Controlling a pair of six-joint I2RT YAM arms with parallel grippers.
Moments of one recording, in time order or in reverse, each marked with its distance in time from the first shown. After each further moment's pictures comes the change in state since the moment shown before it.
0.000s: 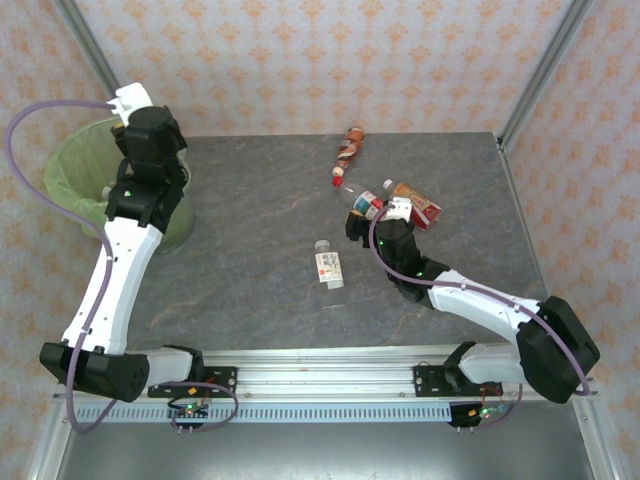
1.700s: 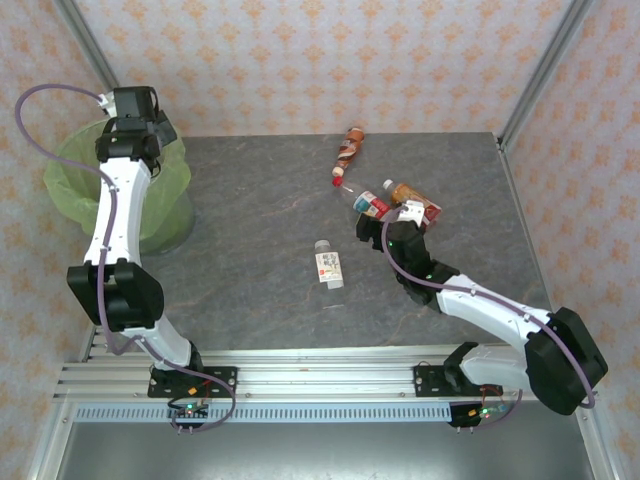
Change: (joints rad) left arm 0.260 0.391 0.285 -0.367 0.292 -0.189; right arm -0.053 -0.069 -0.042 -0.060 -0.021 0.053
